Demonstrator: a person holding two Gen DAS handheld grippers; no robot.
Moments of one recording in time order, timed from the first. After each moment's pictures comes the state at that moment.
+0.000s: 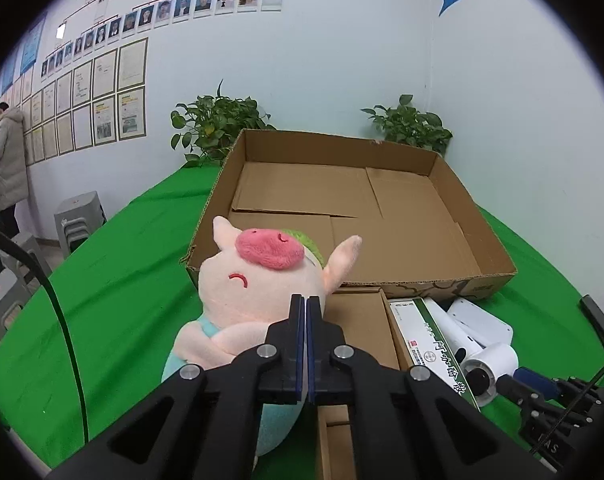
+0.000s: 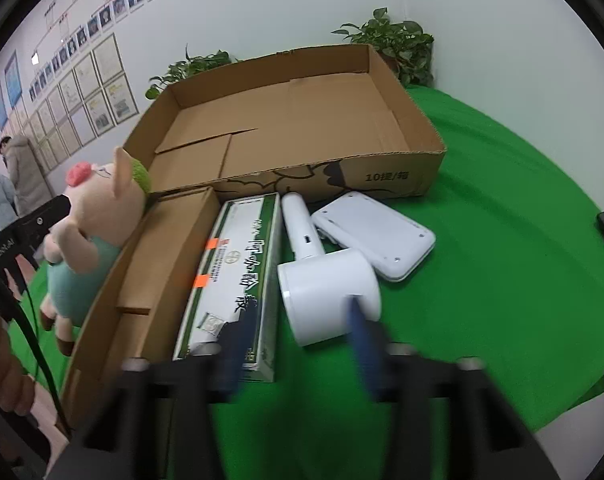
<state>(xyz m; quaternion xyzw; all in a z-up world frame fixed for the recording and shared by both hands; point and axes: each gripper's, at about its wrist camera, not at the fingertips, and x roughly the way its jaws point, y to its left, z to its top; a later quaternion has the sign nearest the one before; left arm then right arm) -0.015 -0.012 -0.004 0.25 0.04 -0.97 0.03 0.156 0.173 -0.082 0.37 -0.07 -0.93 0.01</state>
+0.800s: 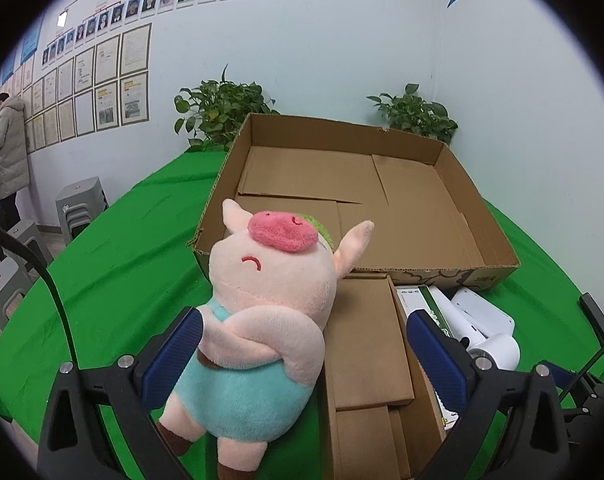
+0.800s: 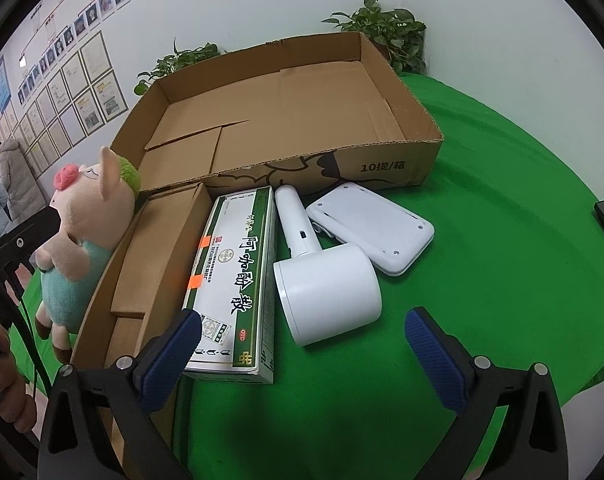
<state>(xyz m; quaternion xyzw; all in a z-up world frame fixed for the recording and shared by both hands) -0.015 -0.020 -0.004 0.28 0.05 -0.96 0.03 0.149 0.172 -0.084 0.39 -0.08 -0.92 0.00</state>
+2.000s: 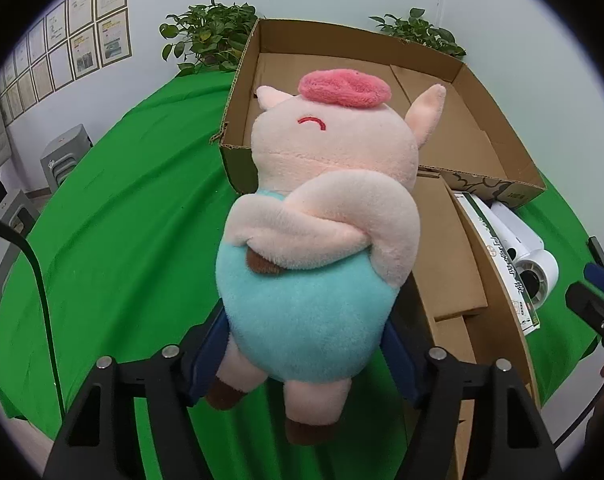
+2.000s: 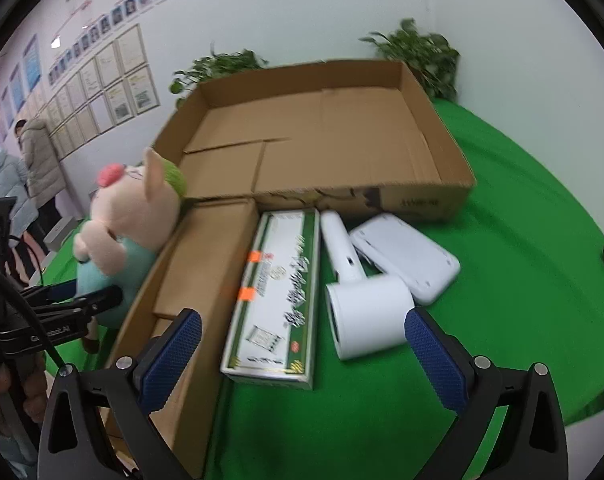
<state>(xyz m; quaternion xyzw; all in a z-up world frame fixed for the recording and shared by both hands) -0.021 -0.072 -0.049 0.42 0.04 -0.91 -0.01 0.159 0.146 -0.053 0.36 -0.04 -0.93 0.06</state>
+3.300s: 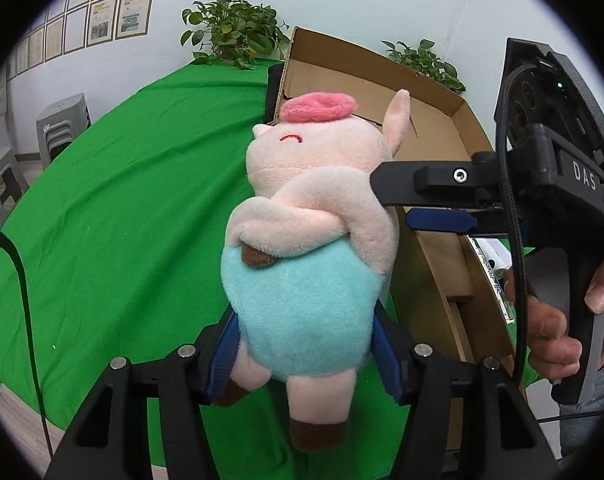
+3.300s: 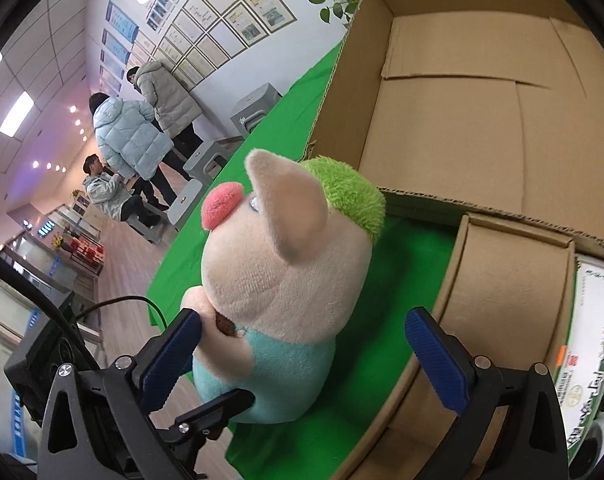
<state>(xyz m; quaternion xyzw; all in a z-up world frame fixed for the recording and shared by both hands) 0.019 -0.130 -0.052 0.40 0.13 -0.91 -0.04 -0.016 0.000 -0.078 0.50 -0.11 -0.79 0.34</state>
